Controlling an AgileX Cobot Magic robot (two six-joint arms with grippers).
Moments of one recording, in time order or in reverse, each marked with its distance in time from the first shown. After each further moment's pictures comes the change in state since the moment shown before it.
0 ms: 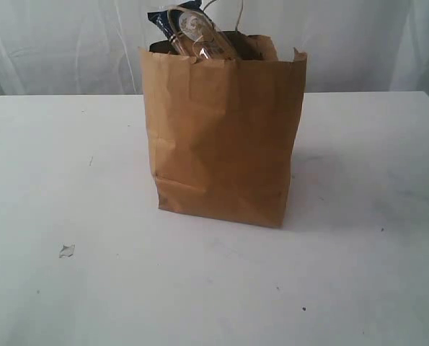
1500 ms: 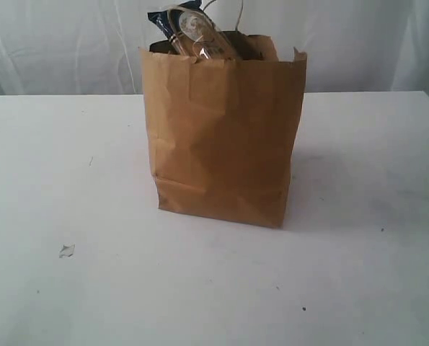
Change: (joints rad) left arm 0.000 0.000 0.000 0.000 0.002 0.000; right arm -0.152 -0.131 0.640 0.135 0.069 -0.044
